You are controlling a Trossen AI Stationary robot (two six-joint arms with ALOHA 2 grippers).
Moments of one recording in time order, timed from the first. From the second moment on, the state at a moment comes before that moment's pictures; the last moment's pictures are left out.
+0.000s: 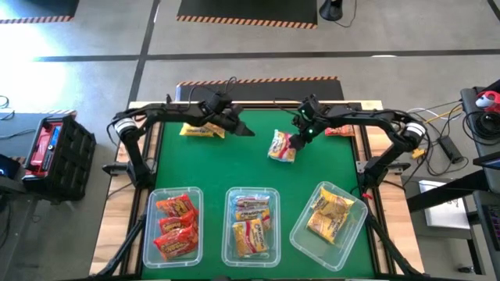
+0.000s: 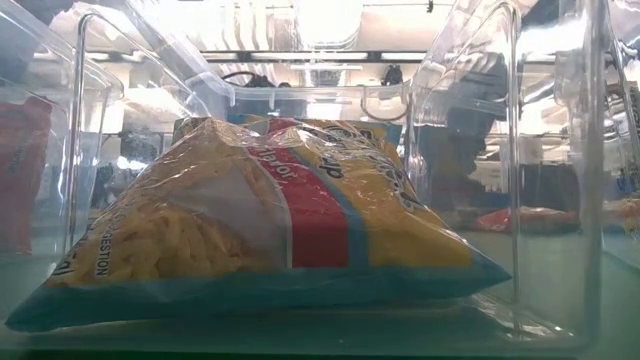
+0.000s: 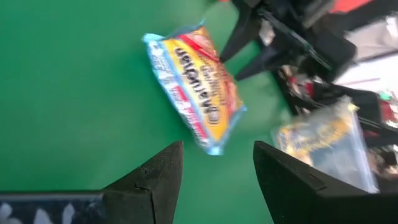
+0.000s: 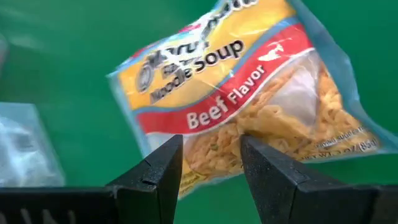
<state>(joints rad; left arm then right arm) 0.61 1.82 1.04 0.13 0.67 -0.58 -0.69 1.58 0.86 -0.41 -0.53 0.22</state>
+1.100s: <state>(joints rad) 0.48 1.82 1.04 0.16 0.27 -0.90 -0.69 1.73 0.86 -0.05 -0.61 0.17</state>
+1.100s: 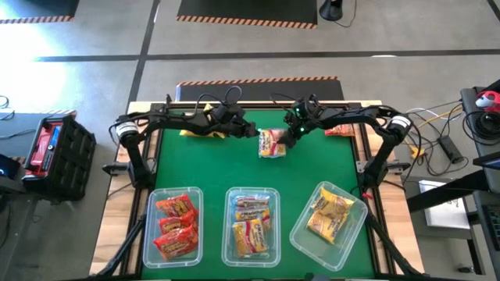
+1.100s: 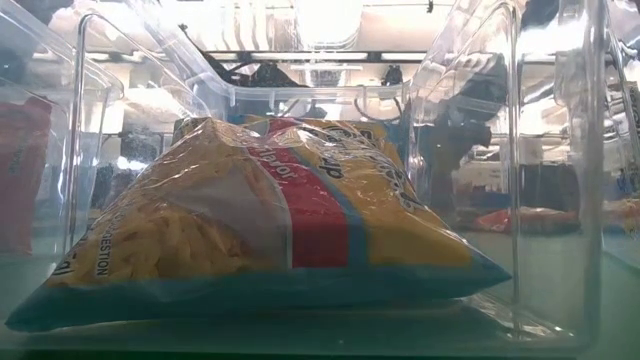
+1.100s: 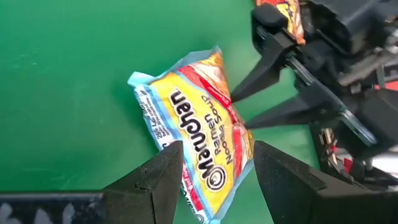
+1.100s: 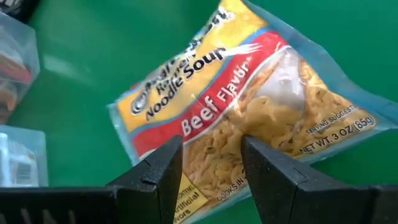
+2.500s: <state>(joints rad) 0.38 1.95 1.08 0.15 0.15 -1.03 -0.69 1.87 0.93 -0.22 -0.67 0.01</state>
